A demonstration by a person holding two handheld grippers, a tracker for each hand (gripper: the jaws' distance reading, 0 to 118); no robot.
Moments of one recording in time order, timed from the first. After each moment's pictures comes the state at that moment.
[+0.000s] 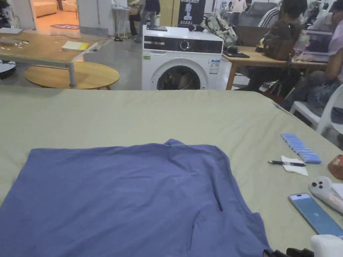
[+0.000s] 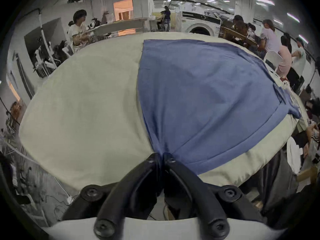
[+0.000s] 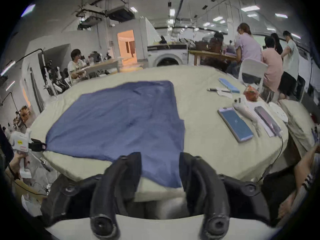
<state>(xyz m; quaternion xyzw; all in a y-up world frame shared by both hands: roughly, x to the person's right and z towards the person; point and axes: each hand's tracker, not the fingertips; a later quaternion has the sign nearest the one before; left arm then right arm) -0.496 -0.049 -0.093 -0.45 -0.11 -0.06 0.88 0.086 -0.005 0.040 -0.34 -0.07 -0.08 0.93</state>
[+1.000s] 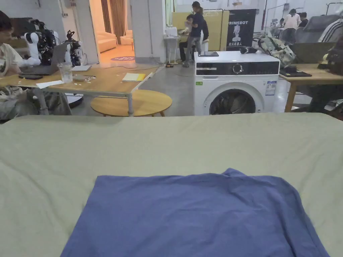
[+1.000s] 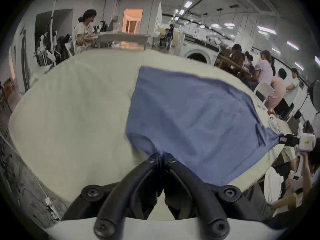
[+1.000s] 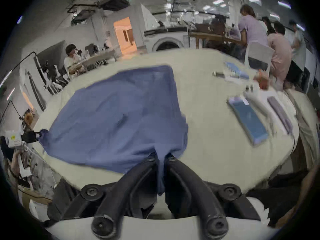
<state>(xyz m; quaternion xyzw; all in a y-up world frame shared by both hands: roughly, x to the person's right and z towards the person) -0.502 0.018 -0.133 -0.36 -0.13 0.04 0.92 0.110 0.014 -0.028 -0.36 -0.04 -0.09 0.93</state>
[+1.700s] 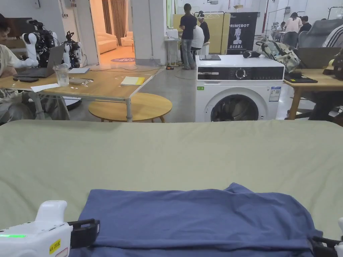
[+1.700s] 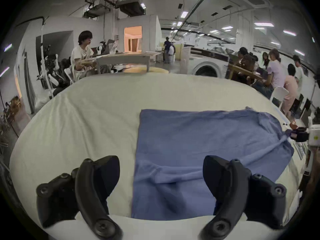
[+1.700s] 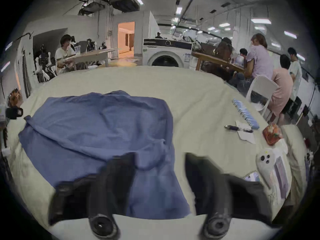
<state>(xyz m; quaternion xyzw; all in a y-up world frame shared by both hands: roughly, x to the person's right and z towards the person) -0.456 0.010 -0.293 -0.29 -0.13 0.00 0.95 0.118 -0.016 -0.194 -0.32 -0.10 0.02 0.94</state>
